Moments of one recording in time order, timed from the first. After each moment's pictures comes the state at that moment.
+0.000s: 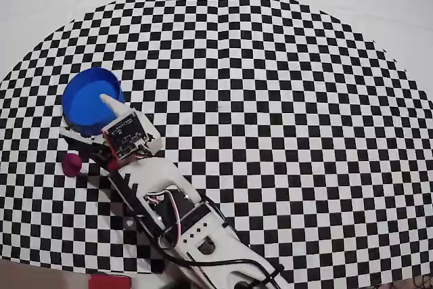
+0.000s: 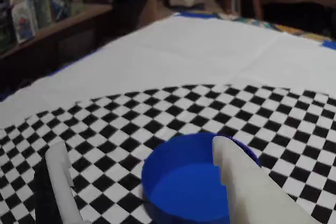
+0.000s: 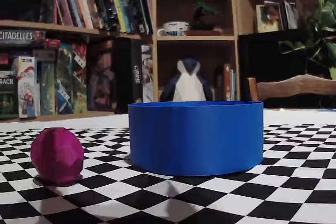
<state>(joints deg) -38.6 179.9 177.9 6.2 -89.1</state>
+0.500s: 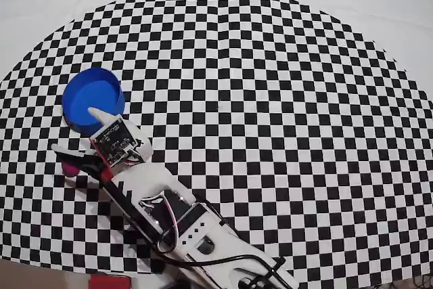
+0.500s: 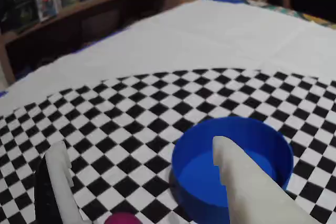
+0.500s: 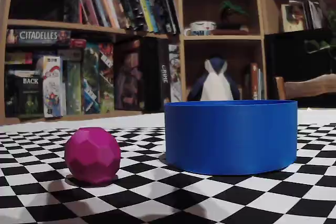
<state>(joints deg) -43.9 179.0 177.9 8.0 -89.3</state>
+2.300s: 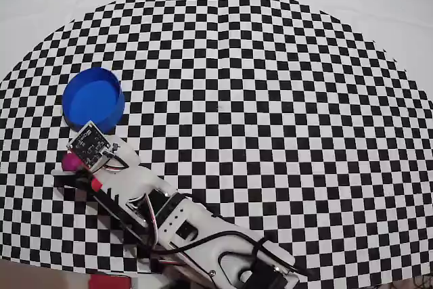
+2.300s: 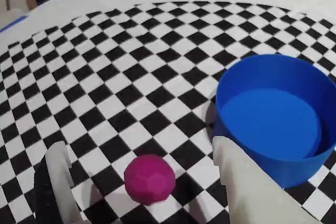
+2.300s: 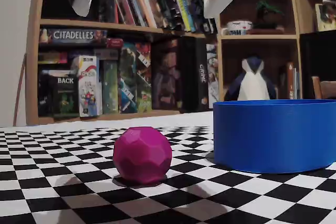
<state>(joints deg) -50.4 154.5 174.7 -0.3 -90.5</state>
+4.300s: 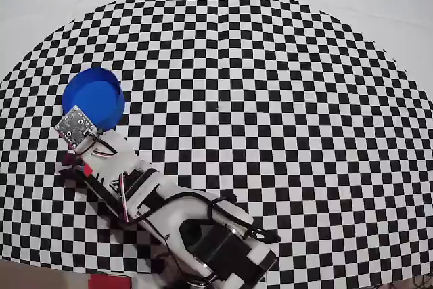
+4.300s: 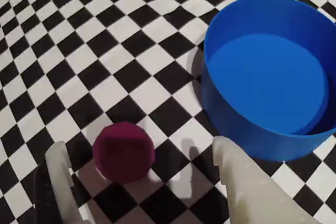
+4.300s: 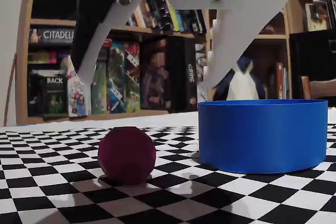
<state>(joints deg) -48.3 124.3 161.8 -4.0 -91.4</state>
